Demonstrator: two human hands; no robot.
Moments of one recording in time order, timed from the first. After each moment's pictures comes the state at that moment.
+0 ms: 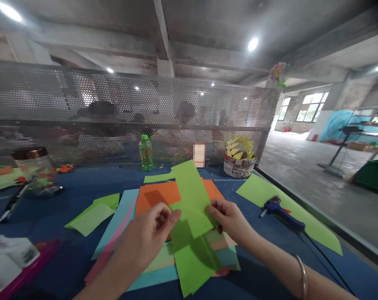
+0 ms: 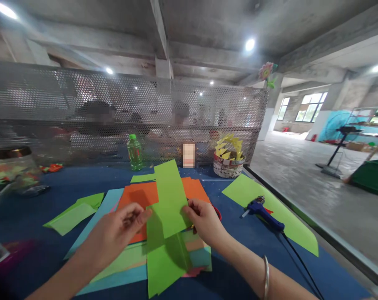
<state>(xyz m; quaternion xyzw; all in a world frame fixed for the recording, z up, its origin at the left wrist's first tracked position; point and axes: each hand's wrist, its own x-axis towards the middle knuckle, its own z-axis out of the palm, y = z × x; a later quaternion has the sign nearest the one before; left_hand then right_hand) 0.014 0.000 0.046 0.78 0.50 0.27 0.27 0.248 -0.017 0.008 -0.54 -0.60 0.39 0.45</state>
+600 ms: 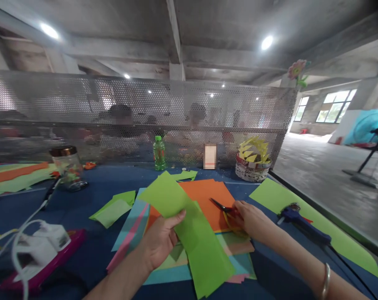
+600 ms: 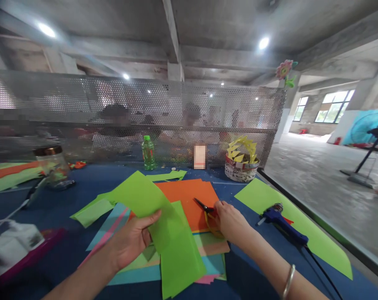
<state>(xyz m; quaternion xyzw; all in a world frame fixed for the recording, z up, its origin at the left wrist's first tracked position) 0.023 0.018 0.014 0.34 0.34 0.43 0.76 0.295 -0.006 0.011 -0.67 -0.73 0.06 0.17</state>
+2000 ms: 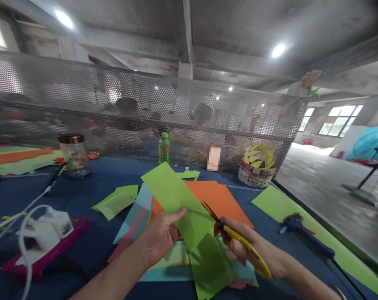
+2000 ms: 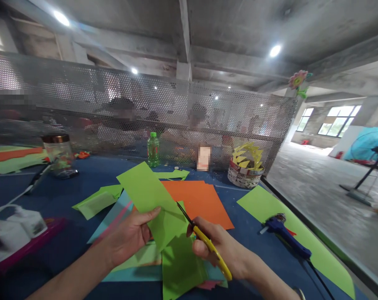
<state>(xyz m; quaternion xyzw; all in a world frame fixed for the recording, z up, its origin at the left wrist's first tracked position) 0.014 0.012 0.024 0.35 0.29 0.44 0.78 0.250 -0.051 0.040 -0.43 -0.75 0.43 0.28</state>
